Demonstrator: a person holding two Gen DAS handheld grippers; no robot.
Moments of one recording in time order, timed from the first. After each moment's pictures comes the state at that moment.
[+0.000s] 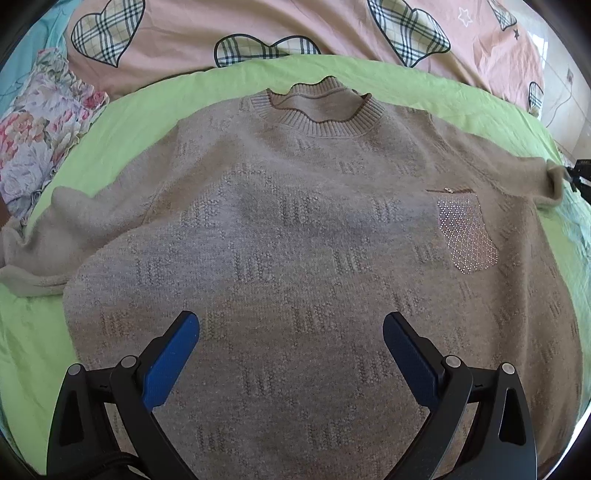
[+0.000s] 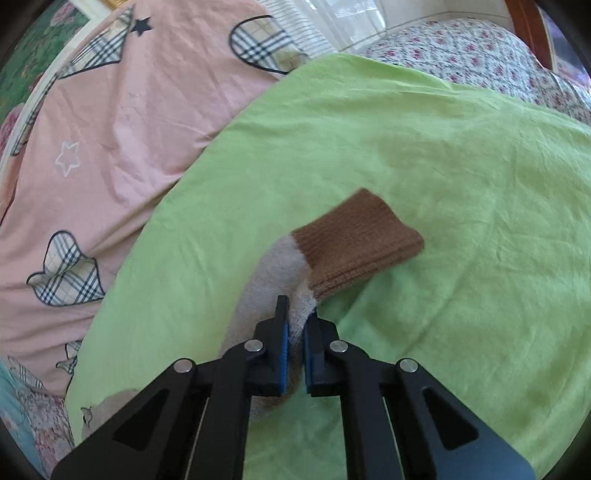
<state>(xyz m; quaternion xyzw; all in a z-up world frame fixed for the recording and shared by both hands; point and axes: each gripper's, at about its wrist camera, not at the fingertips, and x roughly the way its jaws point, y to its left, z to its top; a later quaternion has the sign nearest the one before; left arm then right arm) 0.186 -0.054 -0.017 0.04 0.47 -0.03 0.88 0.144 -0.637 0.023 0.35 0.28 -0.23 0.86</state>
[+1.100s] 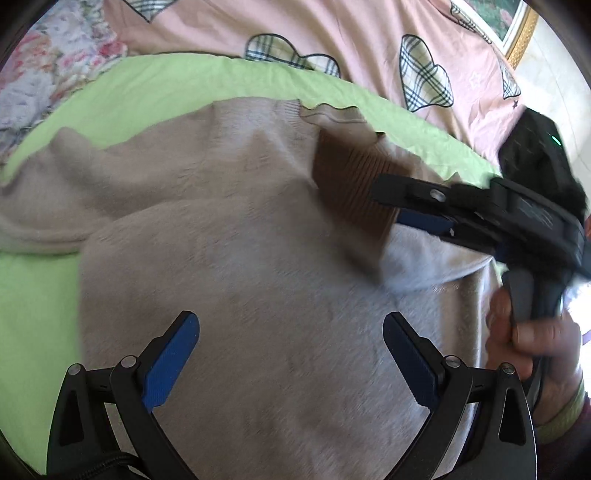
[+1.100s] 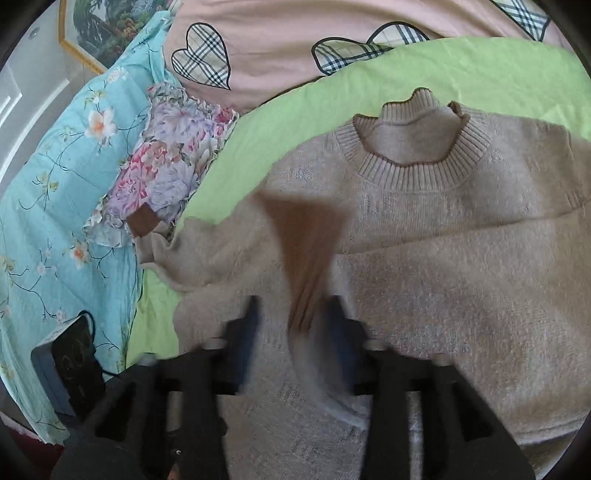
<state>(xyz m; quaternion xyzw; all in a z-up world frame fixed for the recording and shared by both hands) 0.191 0.012 -0.008 -0.11 0.46 -0.11 0.87 0.235 -0.161 -0.029 0.20 0.44 0.23 0.85</state>
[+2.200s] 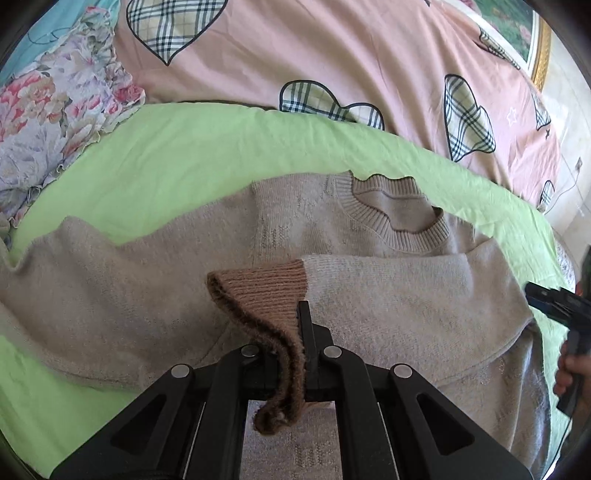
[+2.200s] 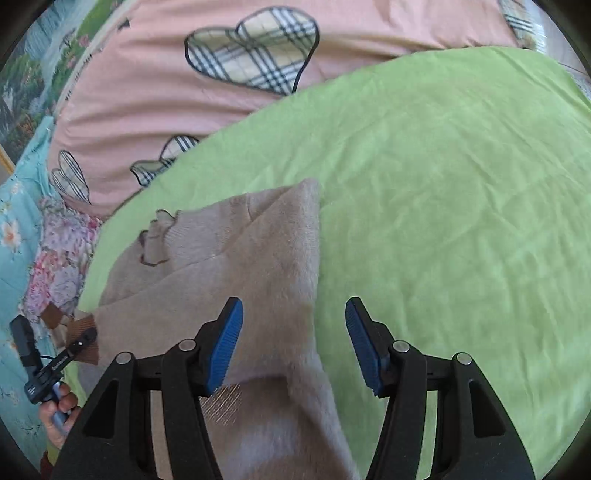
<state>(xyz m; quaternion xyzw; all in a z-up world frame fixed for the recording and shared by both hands) 0.261 0.039 0.006 -0.08 0.40 -0.04 0.91 0.203 -0.364 -0.018 0.21 0.41 -0.03 0.89</state>
